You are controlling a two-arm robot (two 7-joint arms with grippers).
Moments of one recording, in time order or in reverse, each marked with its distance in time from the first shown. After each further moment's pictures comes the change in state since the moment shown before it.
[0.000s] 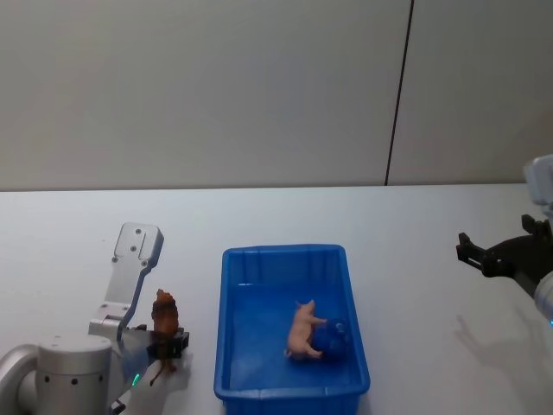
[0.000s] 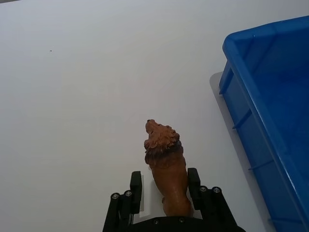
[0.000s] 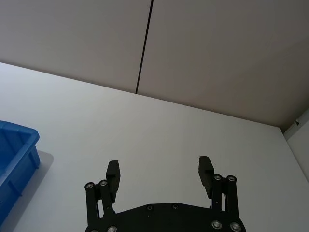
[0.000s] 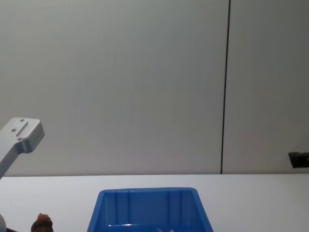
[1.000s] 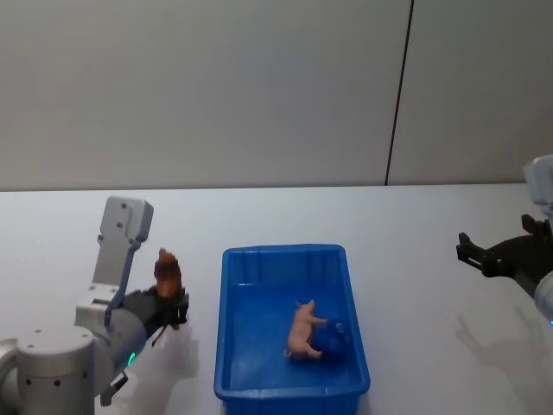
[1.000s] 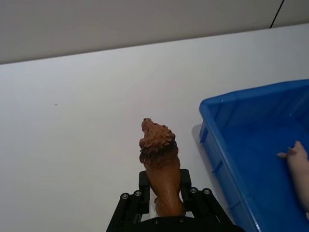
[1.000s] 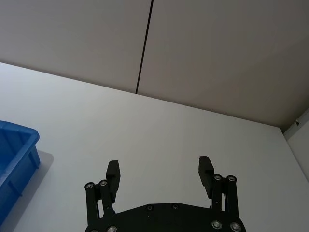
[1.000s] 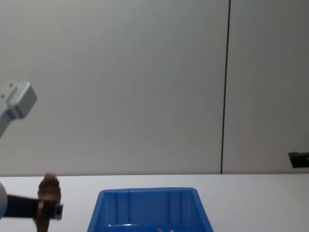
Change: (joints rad) left arm 0.015 0.020 -0.022 -0.049 0.025 -0.152 -0.094; right arm 0.000 0.000 0.000 0.000 0.000 0.000 0.000
